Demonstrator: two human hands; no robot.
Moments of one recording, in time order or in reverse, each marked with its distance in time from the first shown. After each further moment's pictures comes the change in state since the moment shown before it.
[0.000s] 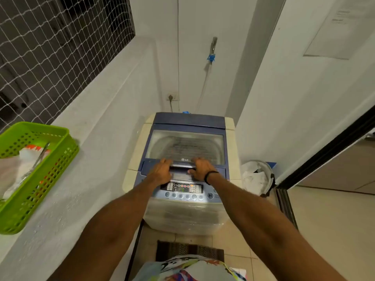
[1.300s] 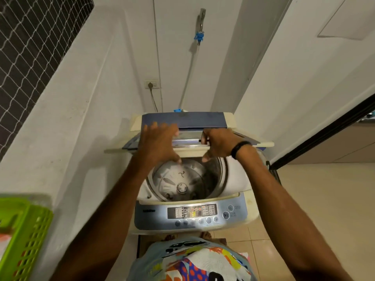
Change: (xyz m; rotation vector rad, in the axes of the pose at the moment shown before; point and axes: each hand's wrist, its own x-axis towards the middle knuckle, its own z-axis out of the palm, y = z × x) left_hand 0.073 0.039 -0.195 0.230 0.090 0.262; right_hand 0.060 -0.061 -0.169 -0.166 -0.054 0.047
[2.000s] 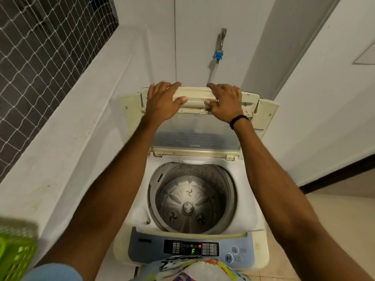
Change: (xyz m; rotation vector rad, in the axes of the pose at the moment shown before) left_hand 0.200 -0.067 -0.043 -0.114 0.413 -0.084; right_hand 0.187 0.041 -0.094 0.028 0.653 -0.126
